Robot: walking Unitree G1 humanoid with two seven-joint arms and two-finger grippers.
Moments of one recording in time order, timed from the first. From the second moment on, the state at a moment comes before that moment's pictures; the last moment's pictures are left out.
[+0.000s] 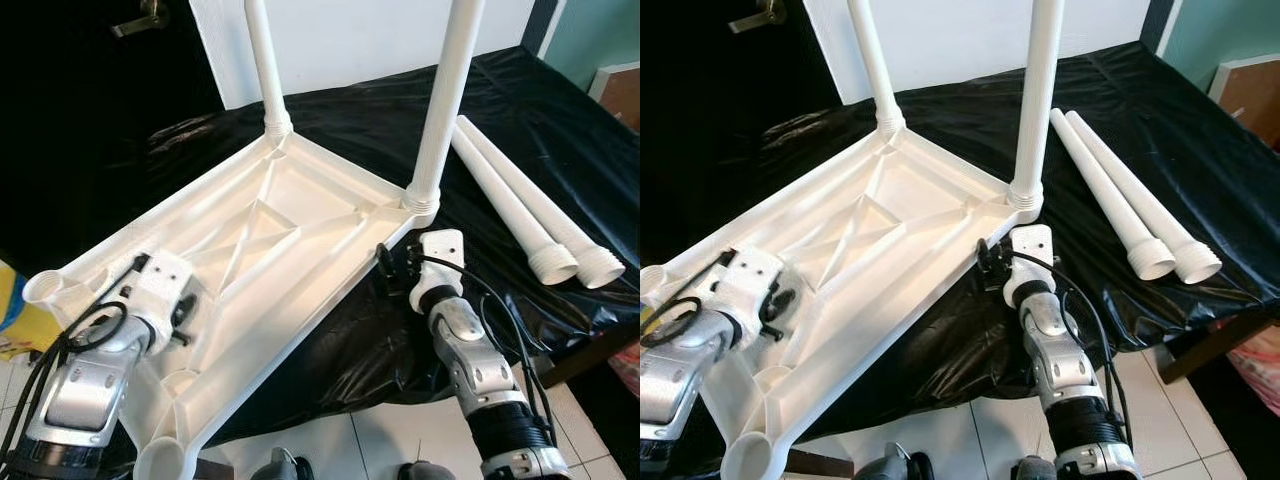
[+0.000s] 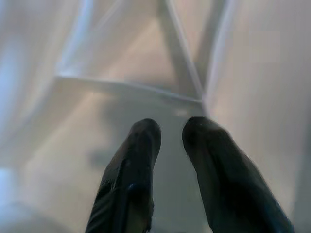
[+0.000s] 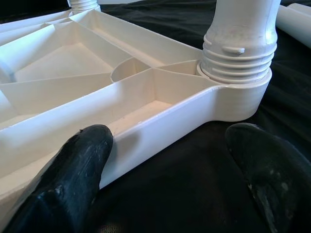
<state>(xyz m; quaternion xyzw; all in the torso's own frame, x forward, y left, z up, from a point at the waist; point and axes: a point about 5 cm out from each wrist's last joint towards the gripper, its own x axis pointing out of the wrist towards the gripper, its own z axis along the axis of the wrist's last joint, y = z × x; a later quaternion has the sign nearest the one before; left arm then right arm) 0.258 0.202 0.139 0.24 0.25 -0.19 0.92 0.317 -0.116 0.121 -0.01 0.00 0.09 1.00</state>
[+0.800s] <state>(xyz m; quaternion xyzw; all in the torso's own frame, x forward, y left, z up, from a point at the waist) 0.246 0.129 0.147 0.18 0.21 -0.34 0.90 0.357 -0.105 0.128 -0.05 -0.01 0.13 0.99</state>
